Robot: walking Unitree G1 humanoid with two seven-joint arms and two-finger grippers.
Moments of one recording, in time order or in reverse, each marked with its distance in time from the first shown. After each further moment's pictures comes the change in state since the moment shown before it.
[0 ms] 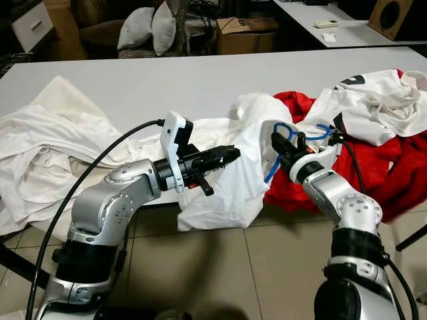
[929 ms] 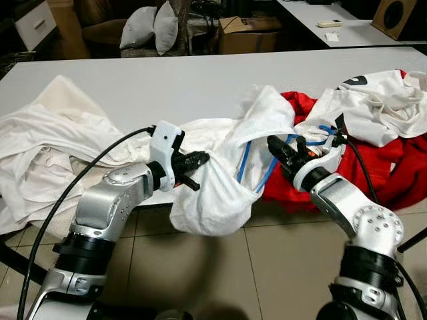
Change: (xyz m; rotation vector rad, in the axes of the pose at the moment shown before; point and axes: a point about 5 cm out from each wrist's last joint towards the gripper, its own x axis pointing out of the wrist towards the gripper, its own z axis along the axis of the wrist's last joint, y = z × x) left arm -0.013 0.042 -0.021 0.094 0.180 0.355; right arm -0.031 0.021 -0.009 -0.094 0.090 0.058
